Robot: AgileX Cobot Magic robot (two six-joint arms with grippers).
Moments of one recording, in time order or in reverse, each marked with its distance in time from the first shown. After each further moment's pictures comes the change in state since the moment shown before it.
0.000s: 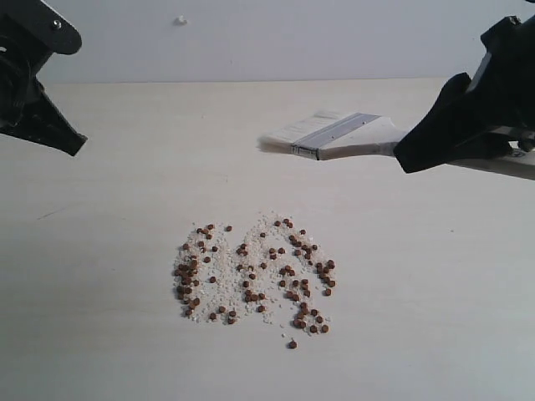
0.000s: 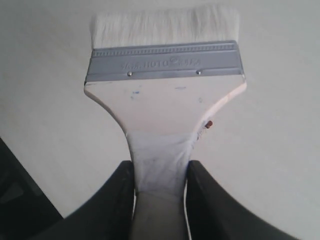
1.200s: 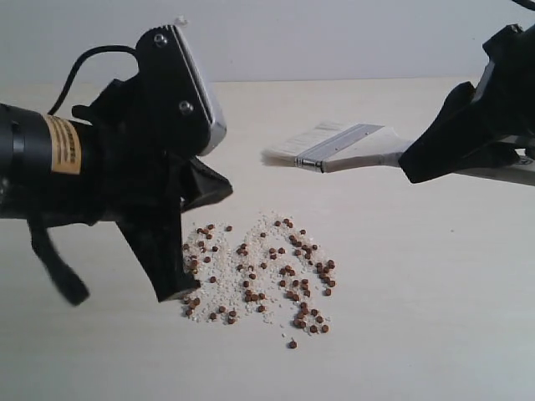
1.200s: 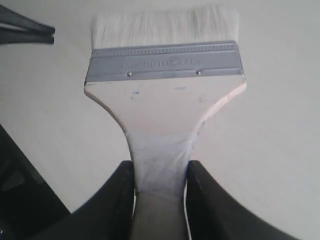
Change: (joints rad) left arm -0.328 -0.188 0.032 1.776 0.998 -1.656; right arm 0.000 0.000 0.000 -0.016 0.033 0.000
